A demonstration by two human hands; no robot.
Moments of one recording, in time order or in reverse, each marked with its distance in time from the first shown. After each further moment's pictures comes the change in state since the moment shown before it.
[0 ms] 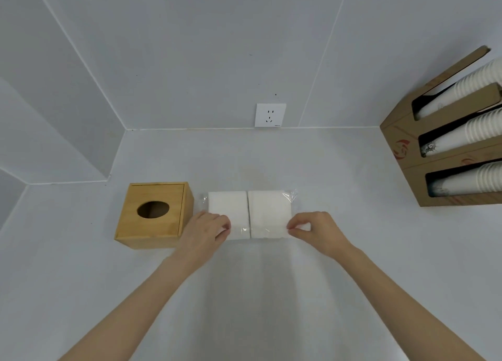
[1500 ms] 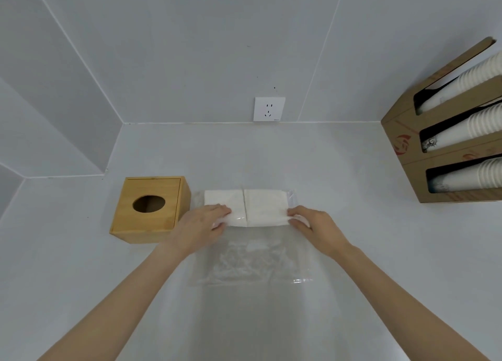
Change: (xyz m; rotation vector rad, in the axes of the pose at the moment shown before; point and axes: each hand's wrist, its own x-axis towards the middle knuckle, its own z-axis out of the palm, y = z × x) left_hand 0.010 -0.005 -0.004 -0.067 -0.083 0.020; right_hand -0.005 0.008 0.001 -0.116 0.027 -0.080
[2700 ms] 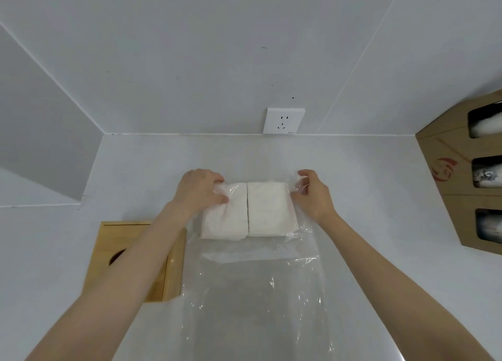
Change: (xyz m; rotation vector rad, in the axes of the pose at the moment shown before) left_hand 0.163 -0.073 -0.026 0.083 -0.126 -0.322; right_hand 0.180 0.017 0.001 0.280 0.180 0.372
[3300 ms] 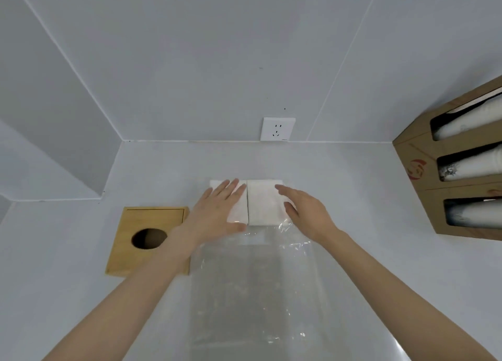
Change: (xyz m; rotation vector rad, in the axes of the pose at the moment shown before) left_hand -0.090 0.031 -0.002 0.108 -0.102 0.265; right_hand -0.092 -0.029 -0.024 -0.413 -0.092 -0.406
